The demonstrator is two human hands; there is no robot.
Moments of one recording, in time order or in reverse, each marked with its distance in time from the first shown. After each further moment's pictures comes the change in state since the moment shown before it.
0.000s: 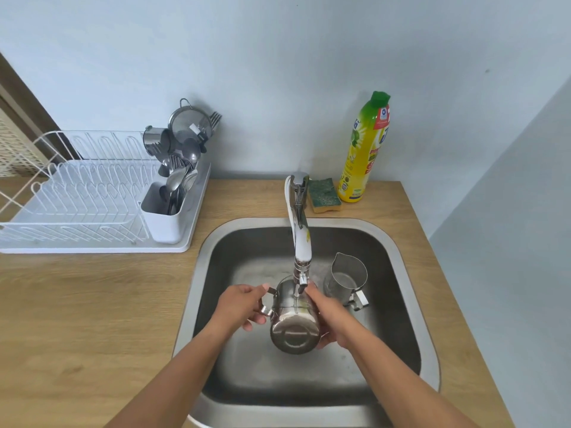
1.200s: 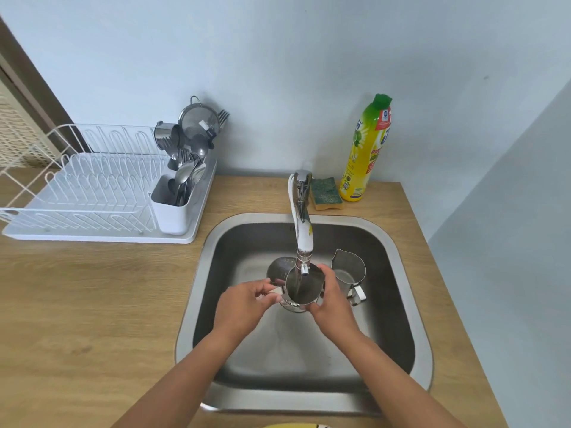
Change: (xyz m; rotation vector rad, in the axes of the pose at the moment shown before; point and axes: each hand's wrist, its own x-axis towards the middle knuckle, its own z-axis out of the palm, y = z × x) left_hand -0.035 -0.009 0.009 0.410 0.221 0.415; right_hand -0.010 0.021 0.004 -0.367 0.327 -0.640
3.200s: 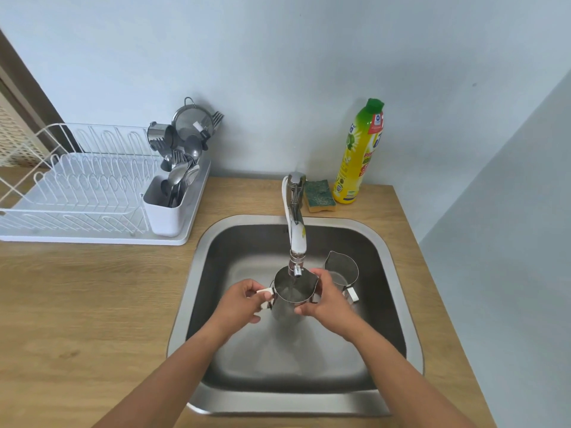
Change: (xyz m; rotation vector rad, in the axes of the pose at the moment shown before) left_hand 0.010 0.002 0.002 -0.412 -0.214 -0.254; right_hand 0.007 -0.009 -0.025 0.128 -0.232 0.134
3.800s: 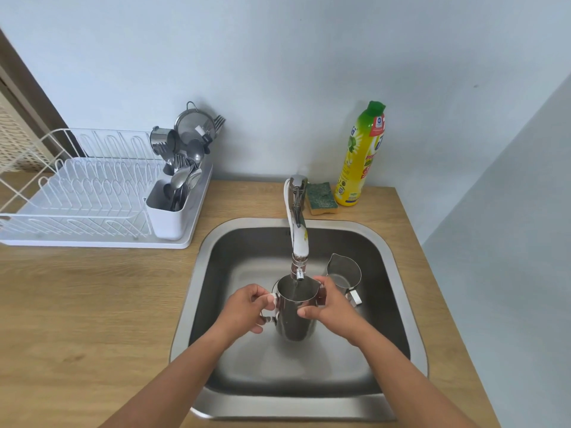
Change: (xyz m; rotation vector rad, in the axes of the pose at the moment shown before) left_hand 0.003 -0.001 0.001 0.095 -0.017 -0.003; right_hand 0.001 0.004 -0.001 0.063 -0.032 0.049
